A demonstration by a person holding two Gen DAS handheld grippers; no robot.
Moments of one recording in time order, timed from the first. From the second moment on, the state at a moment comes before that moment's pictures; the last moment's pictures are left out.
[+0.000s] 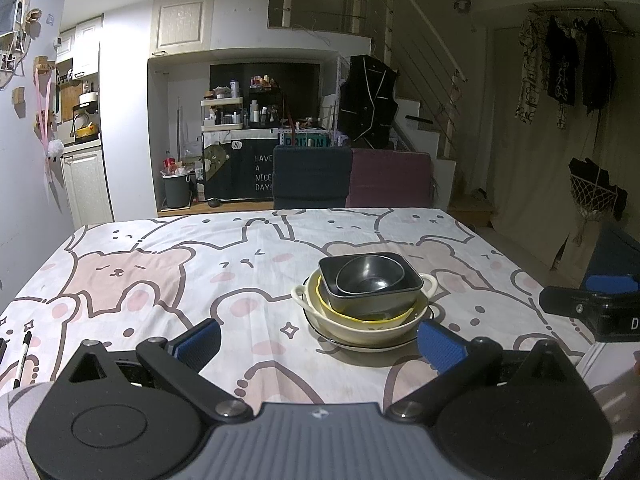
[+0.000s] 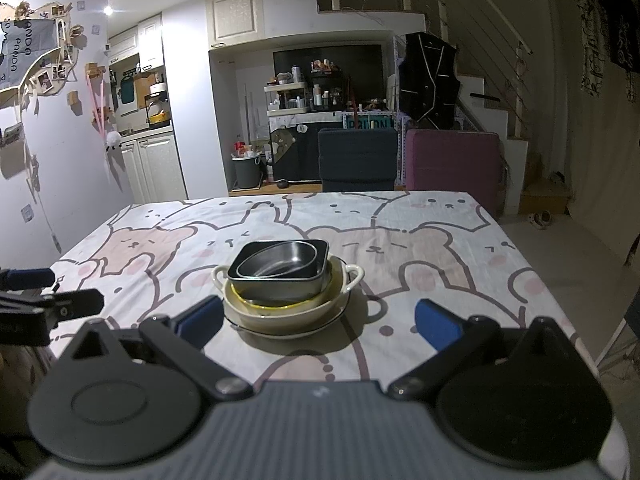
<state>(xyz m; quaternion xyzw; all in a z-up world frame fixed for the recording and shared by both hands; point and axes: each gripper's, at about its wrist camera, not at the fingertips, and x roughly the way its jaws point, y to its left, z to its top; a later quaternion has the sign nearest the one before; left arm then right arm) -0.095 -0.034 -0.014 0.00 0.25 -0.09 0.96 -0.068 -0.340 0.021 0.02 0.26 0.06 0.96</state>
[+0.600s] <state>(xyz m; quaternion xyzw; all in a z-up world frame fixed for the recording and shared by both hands) -0.096 -0.035 -0.015 0.00 0.25 -0.09 0.96 -0.068 -0.339 0.021 0.02 0.26 0.06 0.96</state>
